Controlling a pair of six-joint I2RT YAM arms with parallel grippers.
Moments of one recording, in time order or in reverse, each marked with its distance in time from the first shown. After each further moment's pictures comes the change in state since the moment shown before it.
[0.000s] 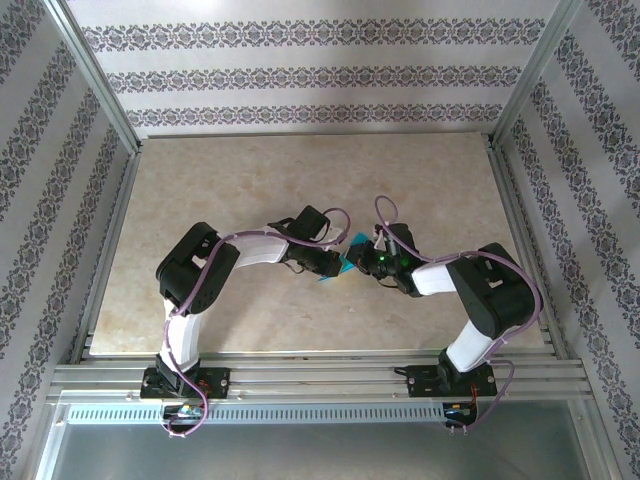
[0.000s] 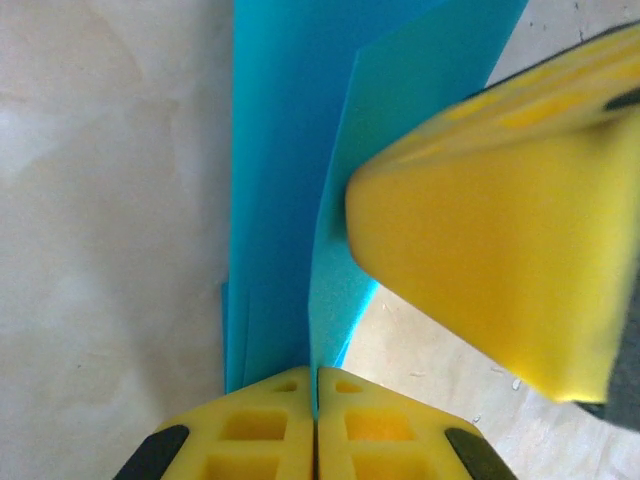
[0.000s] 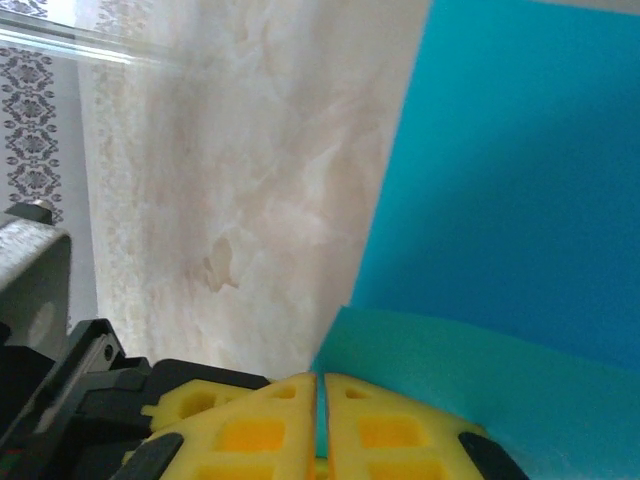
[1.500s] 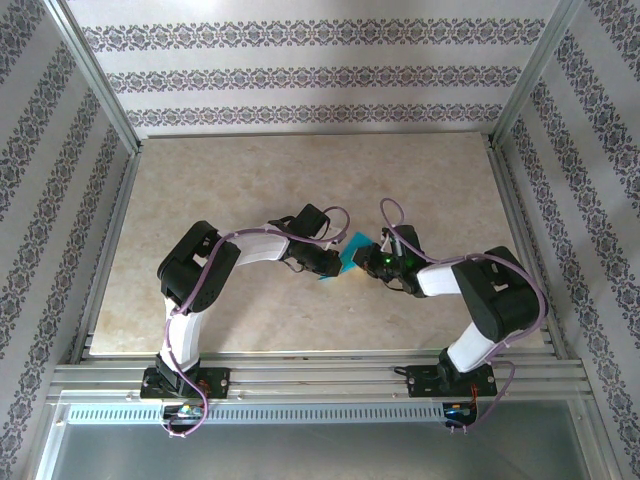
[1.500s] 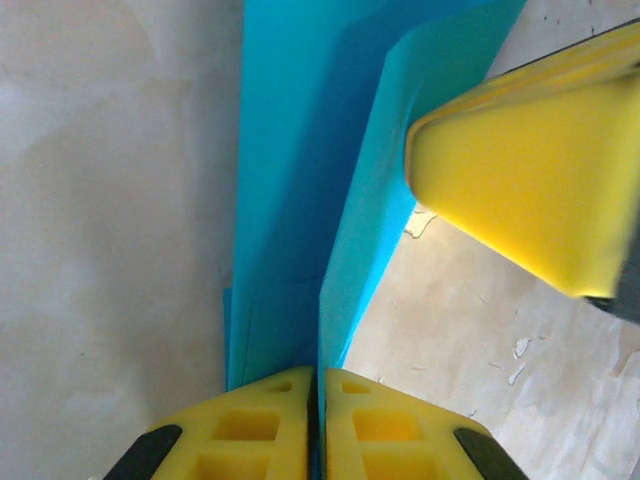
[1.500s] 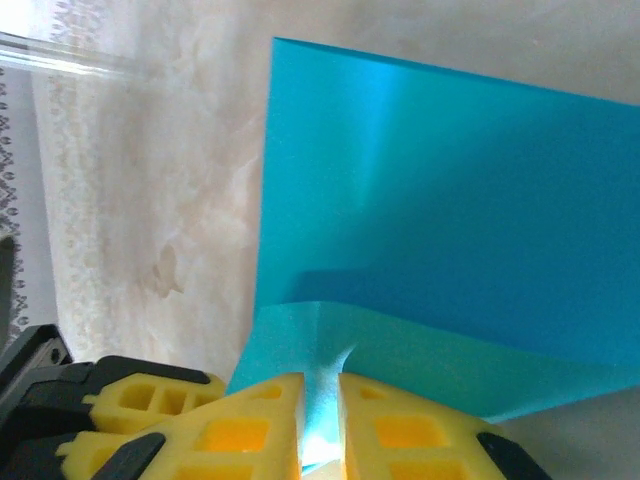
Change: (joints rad) left arm 0.007 0.014 0.022 -0.042 0.020 -0.014; right arm -0.042 -0.023 -0.011 -0.084 0.020 -0.054
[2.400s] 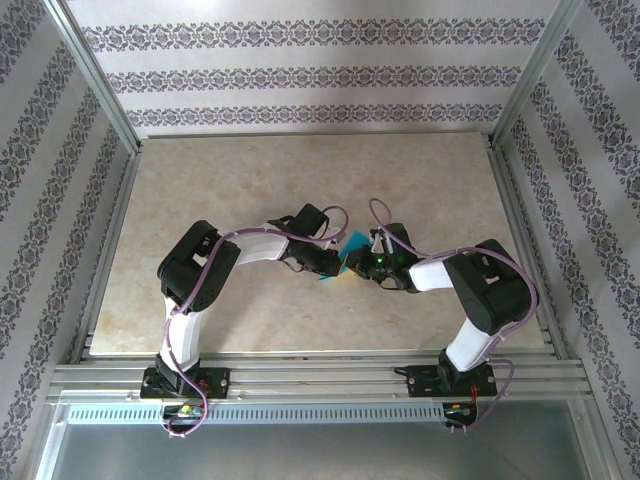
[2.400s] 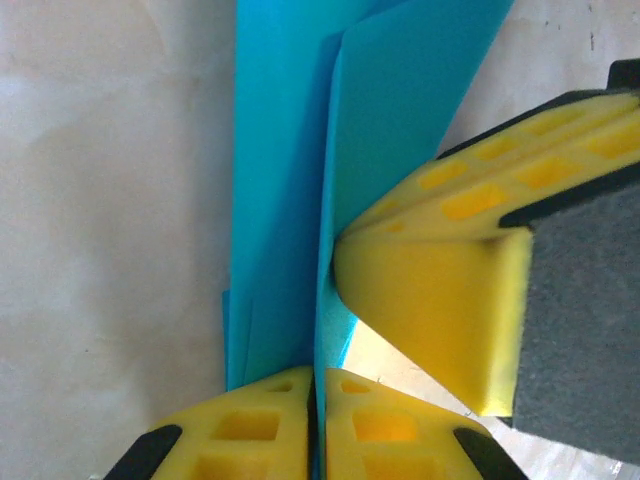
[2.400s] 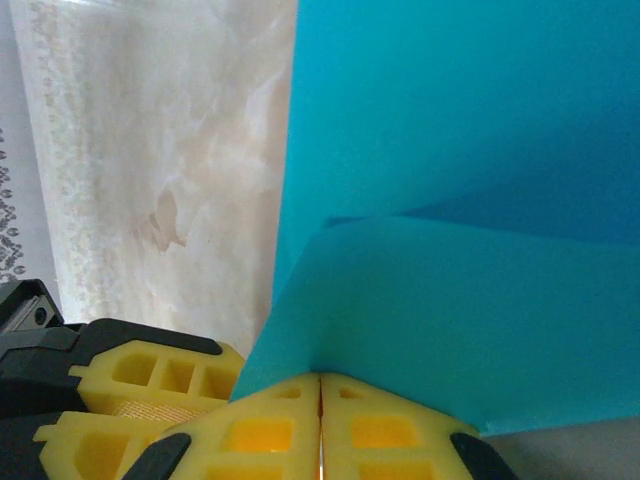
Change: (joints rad) left arm 0.006 0.003 0.000 0.001 0.016 -0.018; right arm 0.048 0.053 0.062 -0.058 -0.066 -0.013
